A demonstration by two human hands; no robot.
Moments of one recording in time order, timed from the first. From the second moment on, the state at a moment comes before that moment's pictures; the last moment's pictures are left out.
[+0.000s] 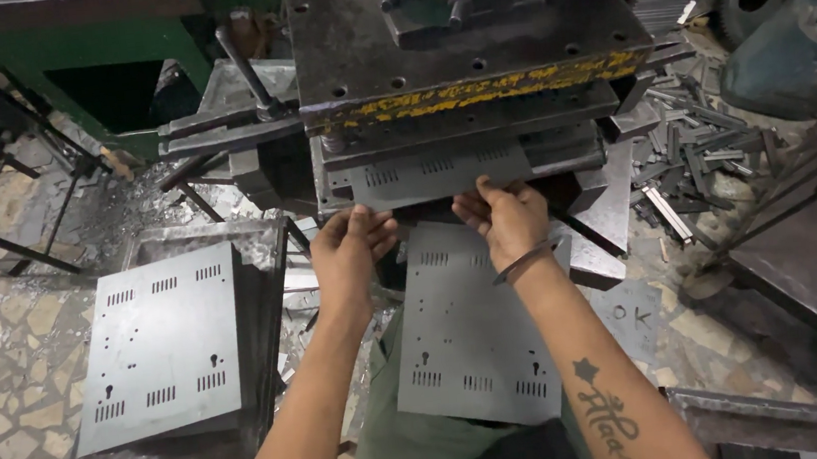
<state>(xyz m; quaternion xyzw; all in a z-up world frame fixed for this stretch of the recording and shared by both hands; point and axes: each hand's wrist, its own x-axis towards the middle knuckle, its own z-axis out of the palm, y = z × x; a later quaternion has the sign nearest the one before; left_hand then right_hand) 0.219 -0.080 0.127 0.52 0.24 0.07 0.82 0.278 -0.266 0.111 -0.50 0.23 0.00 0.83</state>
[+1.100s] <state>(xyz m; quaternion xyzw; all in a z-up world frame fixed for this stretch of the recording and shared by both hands) 0.181 -0.062 0.138 0.54 0.21 0.00 0.81 0.192 -0.273 0.154 -0.51 0.18 0.02 0.84</state>
